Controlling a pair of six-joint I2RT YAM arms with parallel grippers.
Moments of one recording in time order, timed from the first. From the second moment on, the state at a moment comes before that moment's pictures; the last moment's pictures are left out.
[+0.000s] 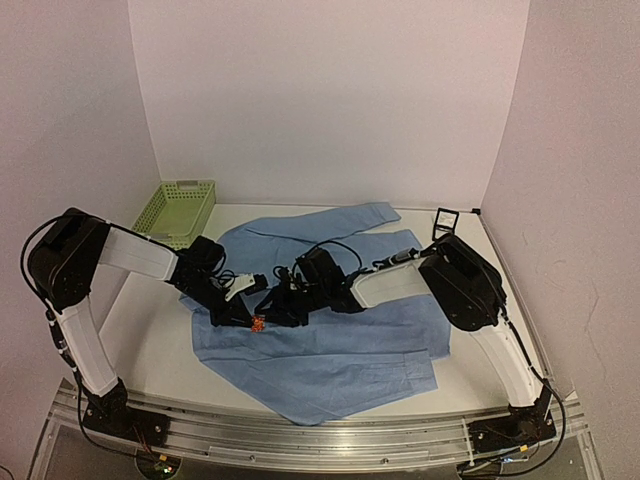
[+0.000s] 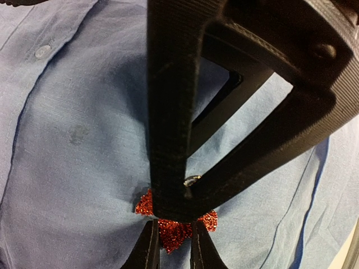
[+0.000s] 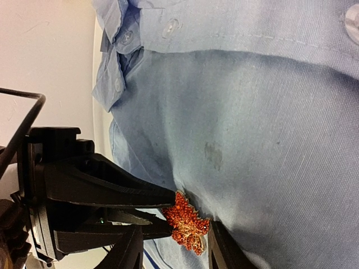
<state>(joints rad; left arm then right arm) -0.47 1.80 0.91 -0.26 0.55 0.62 0.91 2.43 1.63 0.19 -0.54 1.08</state>
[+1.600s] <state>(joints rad) -0.47 1.67 0.70 0.01 0.49 0.68 0.91 2.38 1.63 0.19 -0.57 0.94</state>
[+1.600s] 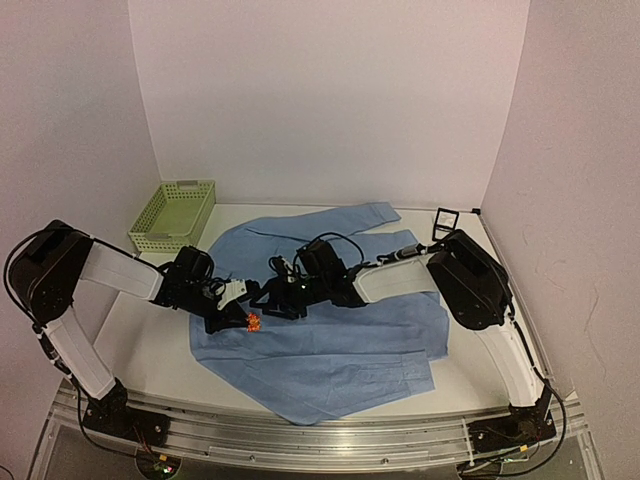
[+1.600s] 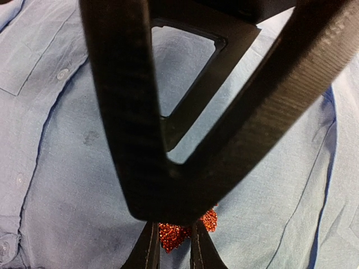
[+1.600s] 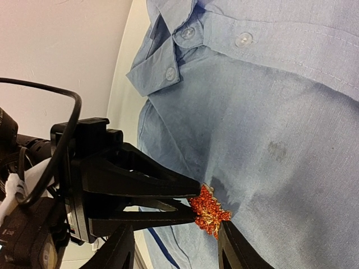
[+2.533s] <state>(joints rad) -0.47 1.60 0.56 0.24 0.49 0.74 0.91 2.46 1.64 0.26 -0.66 0.93</state>
